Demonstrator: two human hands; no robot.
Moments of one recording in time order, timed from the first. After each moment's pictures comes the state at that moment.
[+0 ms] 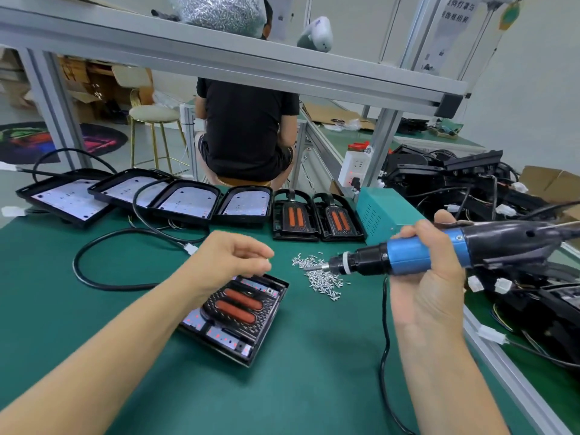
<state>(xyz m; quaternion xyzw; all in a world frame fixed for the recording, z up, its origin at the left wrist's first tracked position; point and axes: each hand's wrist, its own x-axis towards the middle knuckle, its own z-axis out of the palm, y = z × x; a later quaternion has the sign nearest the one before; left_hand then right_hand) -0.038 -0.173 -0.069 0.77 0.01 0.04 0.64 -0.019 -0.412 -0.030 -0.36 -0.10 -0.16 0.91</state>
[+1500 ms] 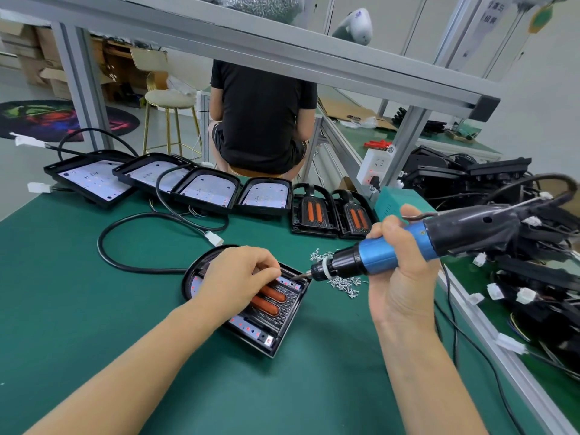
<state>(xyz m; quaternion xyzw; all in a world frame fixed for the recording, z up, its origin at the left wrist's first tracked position) -0.064 -0.175 -0.093 0.84 0.04 0.09 0.54 -0.025 -0.361 -0.039 -0.44 -0.14 -0.12 0.88</state>
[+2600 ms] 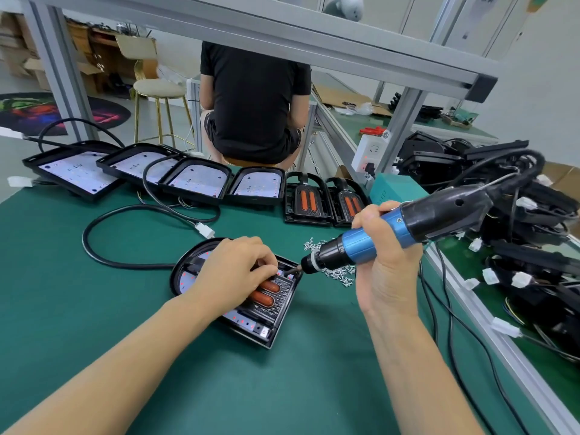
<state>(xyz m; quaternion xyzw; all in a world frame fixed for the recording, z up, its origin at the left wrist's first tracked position) -0.054 -0.178 -0.099 0.94 -0.03 0.14 0.31 -0.019 -0.358 -0.048 -0.46 -0.16 -0.11 0.86</state>
